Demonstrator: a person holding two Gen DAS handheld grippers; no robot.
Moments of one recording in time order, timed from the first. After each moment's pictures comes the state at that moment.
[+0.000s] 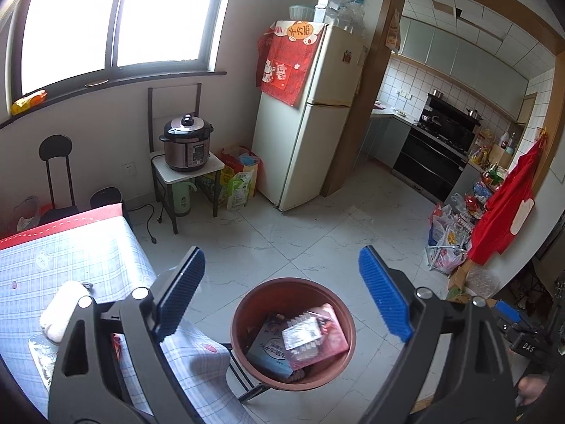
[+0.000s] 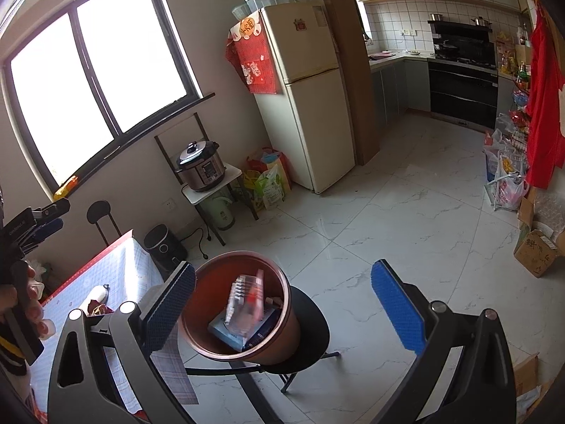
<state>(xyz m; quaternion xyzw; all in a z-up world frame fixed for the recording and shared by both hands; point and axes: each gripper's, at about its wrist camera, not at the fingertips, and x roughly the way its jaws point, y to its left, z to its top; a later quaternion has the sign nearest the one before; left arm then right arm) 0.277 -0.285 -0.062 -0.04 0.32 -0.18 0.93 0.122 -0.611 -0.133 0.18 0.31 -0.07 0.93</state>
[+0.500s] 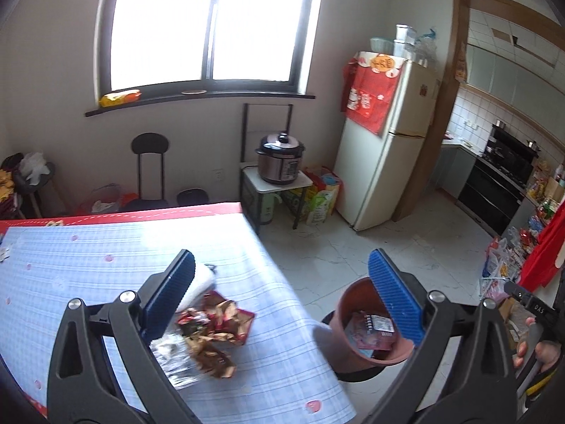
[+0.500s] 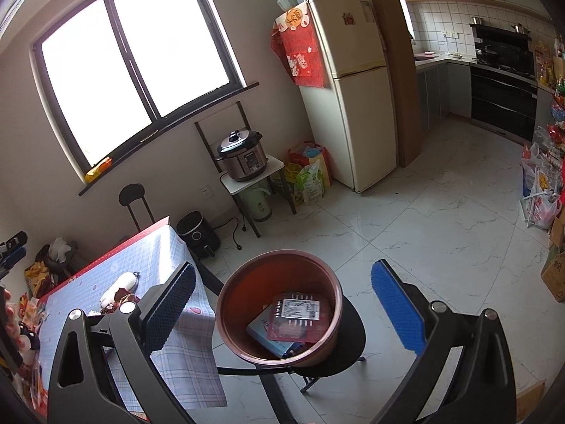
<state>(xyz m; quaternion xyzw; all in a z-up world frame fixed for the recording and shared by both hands) 0.184 -0.112 -0.025 -0.05 0.29 -0.01 0.95 0.168 -0.551 -0.125 0.16 0.32 0.02 0.93</state>
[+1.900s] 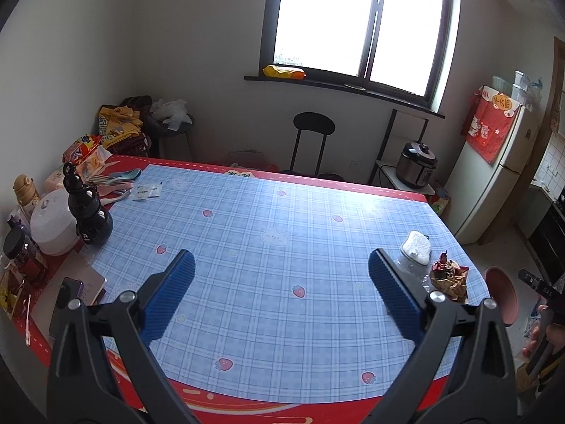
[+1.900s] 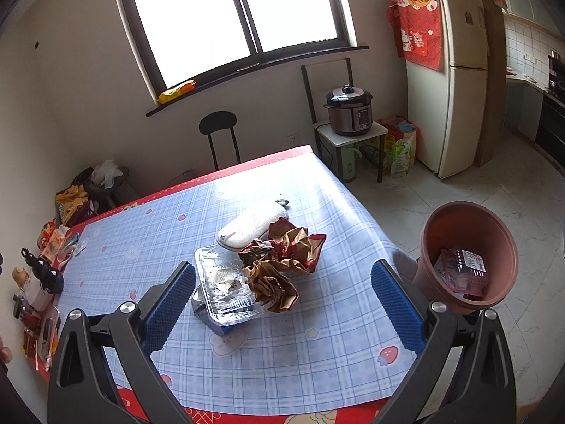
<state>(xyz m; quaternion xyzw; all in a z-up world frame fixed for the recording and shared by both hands) -0.014 0.309 -0.035 -0.11 0.32 0.17 0.93 0.158 -0.152 -0.144 0.07 0.37 0.14 0.92</state>
